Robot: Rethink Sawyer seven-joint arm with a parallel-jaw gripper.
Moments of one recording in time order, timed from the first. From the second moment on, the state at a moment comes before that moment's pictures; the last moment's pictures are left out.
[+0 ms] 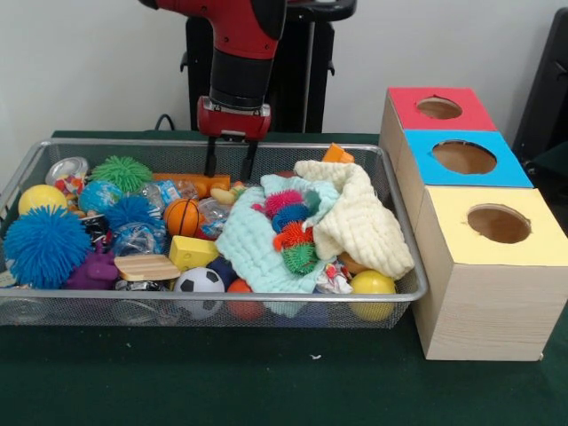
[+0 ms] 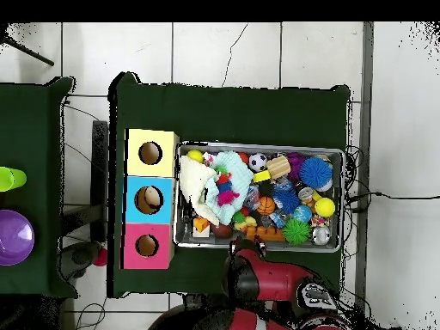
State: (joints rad) arm -0.32 -0.44 -0.18 1.99 -0.37 -0.19 1.58
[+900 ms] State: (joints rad) arm -0.32 -0.49 -0.18 1.99 -0.37 -0.14 1.58
